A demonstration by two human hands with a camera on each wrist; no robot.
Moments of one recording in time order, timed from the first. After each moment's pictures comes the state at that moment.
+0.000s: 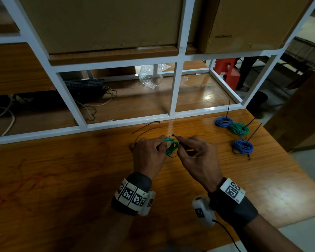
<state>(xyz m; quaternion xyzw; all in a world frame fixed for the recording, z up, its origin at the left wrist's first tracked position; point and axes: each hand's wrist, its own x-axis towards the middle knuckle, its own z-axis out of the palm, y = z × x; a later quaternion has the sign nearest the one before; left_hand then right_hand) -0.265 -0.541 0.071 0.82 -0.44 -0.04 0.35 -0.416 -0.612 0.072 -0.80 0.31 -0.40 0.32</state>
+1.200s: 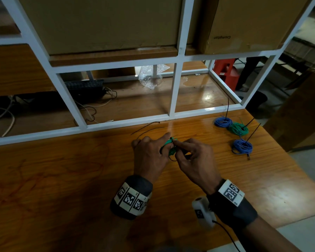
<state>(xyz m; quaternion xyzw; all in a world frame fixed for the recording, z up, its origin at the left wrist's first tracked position) -0.274 -0.531 0.081 0.78 -0.51 0.03 0.37 -0.414 -0.606 0.074 -0.84 0.31 -0.36 0.26</state>
